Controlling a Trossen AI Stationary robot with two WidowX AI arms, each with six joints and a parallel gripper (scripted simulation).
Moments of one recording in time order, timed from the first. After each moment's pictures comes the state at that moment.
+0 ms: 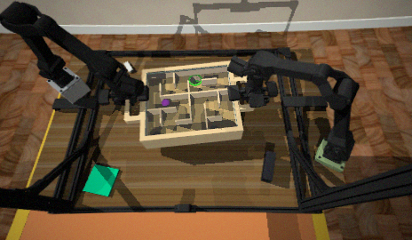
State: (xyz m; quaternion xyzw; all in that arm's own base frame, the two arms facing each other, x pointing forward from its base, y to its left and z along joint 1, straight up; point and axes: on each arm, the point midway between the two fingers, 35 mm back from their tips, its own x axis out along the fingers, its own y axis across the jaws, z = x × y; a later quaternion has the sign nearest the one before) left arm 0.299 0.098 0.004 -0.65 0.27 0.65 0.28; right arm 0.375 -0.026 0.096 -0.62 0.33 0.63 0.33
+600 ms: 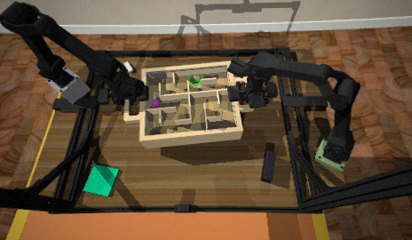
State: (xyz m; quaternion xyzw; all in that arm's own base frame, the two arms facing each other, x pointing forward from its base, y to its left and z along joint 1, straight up) left arm 0.298 0.097 0.008 -0.65 0.27 0.66 0.27; right arm 0.376 -0.026 0.091 -0.63 0.33 0.62 0.33
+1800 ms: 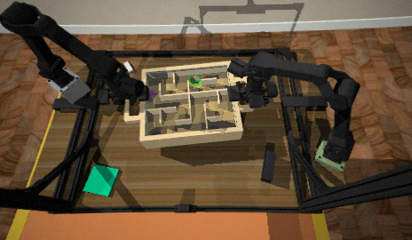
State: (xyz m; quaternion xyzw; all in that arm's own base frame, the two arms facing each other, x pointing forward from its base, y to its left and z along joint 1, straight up) left arm 0.299 0.097 0.006 -0.65 0.27 0.65 0.28; right arm 0.376 -0.026 0.092 -0.63 0.33 0.62 0.33
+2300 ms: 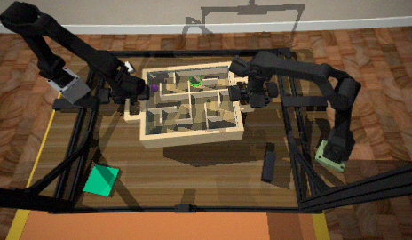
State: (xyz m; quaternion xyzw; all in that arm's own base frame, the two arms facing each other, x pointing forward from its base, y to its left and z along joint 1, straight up) left arm 0.301 0.099 0.010 -0.66 0.28 0.65 0.27; right arm 0.373 -0.027 0.090 -0.62 0.32 0.63 0.34
